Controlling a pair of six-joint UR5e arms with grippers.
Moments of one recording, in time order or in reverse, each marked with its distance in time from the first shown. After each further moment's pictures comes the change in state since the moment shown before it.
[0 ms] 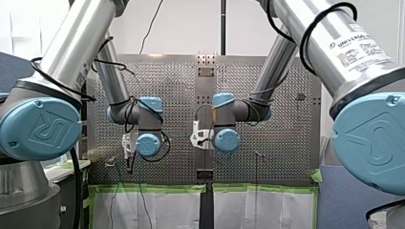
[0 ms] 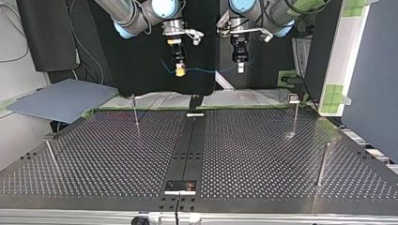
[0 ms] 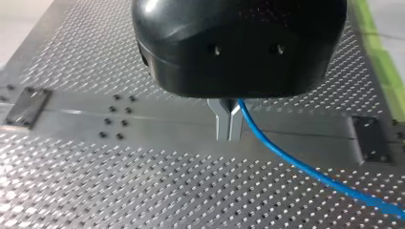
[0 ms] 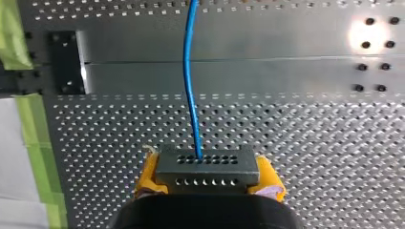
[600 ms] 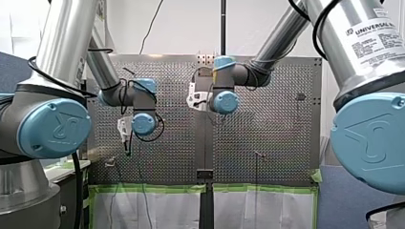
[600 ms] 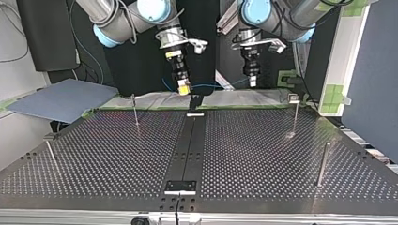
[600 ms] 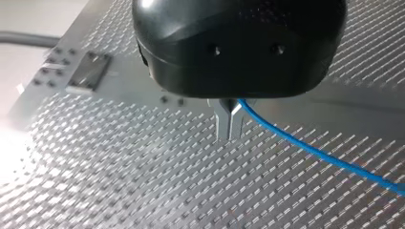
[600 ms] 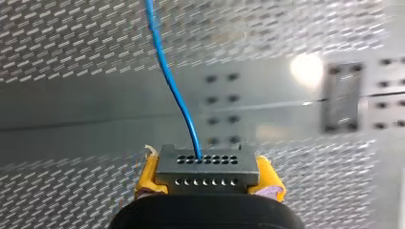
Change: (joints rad) left arm 0.140 0.180 0.040 -0.180 0.099 -0.068; right arm -0.016 -0.187 -0.140 0.159 -0.137 -0.007
